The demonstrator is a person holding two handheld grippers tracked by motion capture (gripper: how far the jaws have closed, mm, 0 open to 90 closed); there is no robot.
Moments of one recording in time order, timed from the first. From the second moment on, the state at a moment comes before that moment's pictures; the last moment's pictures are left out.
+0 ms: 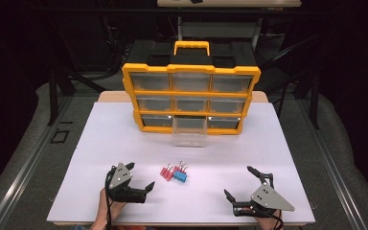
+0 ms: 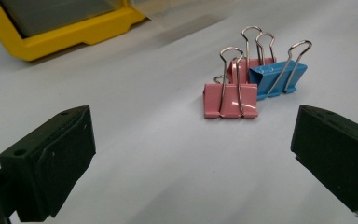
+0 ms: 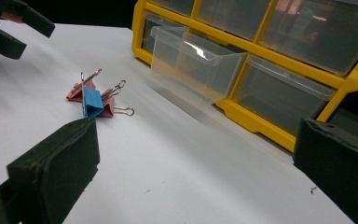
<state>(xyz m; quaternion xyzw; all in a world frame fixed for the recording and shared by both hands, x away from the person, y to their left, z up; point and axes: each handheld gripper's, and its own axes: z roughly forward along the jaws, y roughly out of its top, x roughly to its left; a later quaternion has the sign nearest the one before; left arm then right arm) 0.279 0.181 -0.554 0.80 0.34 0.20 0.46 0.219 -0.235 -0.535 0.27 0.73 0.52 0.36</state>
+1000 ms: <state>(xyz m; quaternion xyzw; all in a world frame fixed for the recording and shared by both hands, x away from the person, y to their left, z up) 0.303 0.124 -0.555 0.85 0.32 0.17 0.39 0.220 -0.236 -0.536 0.27 0.73 0.51 0.36</state>
